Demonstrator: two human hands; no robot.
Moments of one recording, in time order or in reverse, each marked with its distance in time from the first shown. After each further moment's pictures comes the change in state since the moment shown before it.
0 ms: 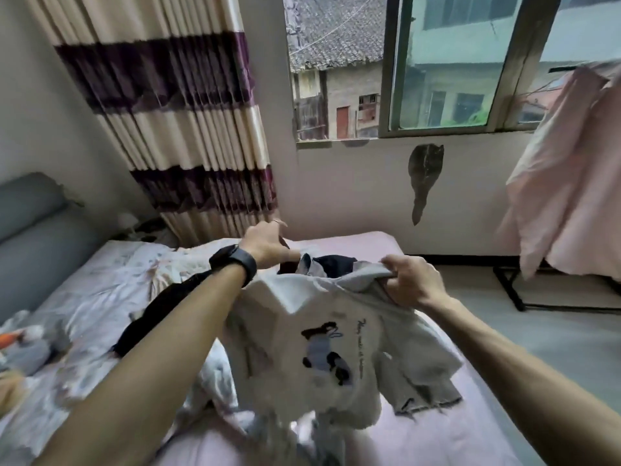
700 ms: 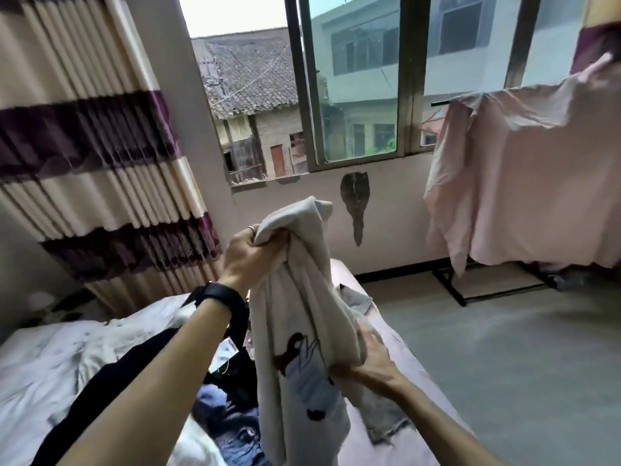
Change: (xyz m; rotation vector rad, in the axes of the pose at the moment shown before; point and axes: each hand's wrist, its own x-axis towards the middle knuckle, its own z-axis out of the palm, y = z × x) left_hand 0.012 0.097 0.014 -0.849 0.259 0.320; right_hand -0.078 0.057 0.063 0.426 -0.151 0.312
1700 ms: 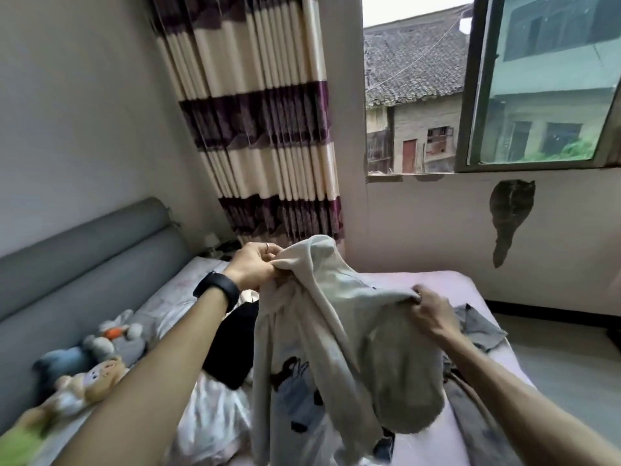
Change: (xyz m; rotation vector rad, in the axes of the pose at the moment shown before) left_hand -0.056 -0.049 -0.236 0.281 0.062 -0.380; right_hand 0.083 -0.152 0.058 -0.197 0.084 -0.269
